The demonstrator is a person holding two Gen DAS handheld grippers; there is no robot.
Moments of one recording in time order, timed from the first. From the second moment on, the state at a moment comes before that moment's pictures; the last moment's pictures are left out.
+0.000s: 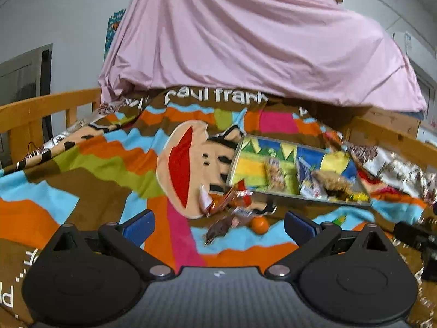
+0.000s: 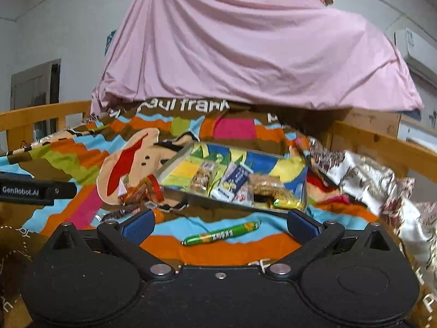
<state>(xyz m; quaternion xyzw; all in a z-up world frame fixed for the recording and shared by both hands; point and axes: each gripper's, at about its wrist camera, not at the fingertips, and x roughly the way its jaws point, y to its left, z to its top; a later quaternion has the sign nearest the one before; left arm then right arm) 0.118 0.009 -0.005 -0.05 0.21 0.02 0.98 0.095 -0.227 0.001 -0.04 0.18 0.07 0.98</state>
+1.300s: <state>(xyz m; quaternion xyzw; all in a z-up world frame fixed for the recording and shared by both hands) 0.268 0.031 -0.075 0.04 0.36 -0.13 0.92 0.237 -0.240 -0.079 0.09 0.32 0.06 0.94</state>
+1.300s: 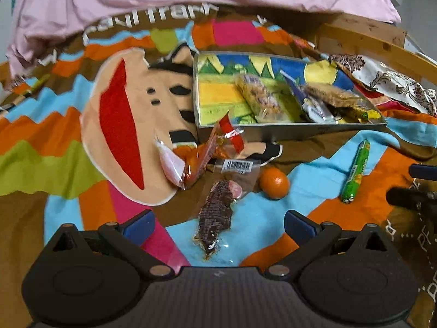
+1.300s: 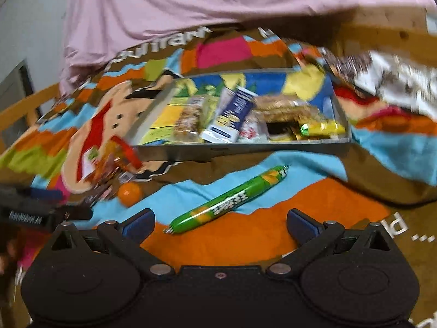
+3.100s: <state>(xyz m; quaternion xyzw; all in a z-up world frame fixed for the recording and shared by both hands) 0.228 0.012 -0.088 -0.03 0.38 -0.13 0.92 0.257 -0.199 -0.093 0.05 0.37 0.16 0.91</state>
